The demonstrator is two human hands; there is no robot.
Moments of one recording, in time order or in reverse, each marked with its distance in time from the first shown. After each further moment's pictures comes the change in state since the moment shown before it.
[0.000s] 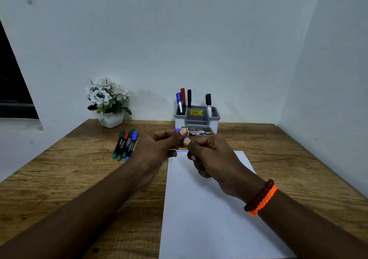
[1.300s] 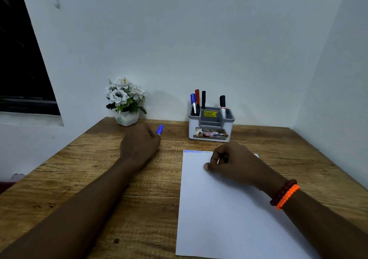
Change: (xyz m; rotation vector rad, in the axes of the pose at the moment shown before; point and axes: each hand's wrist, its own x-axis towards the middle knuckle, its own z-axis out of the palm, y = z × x) left_hand 0.031 -0.014 -0.080 1.096 0.485 0.126; right_hand 0.023 0.018 -0.034 -0.833 -0.039 -0.023
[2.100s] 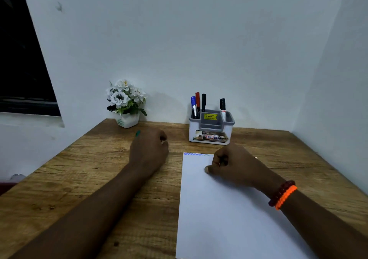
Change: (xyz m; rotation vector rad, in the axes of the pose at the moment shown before) left_hand -0.018 0.022 0.005 0.067 0.015 0.183; right_hand 0.004 0.004 -0.003 -0.059 -0.029 -0.017
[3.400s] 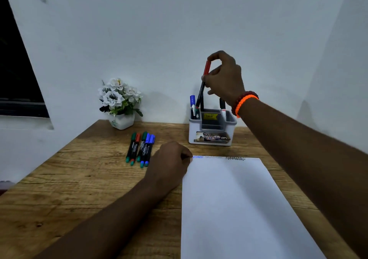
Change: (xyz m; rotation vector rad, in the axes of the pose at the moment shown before) left_hand -0.019 0.034 0.013 -0.158 -0.263 0.121; right_hand 0.147 -0.065 -0.090 0.364 0.649 -0.142
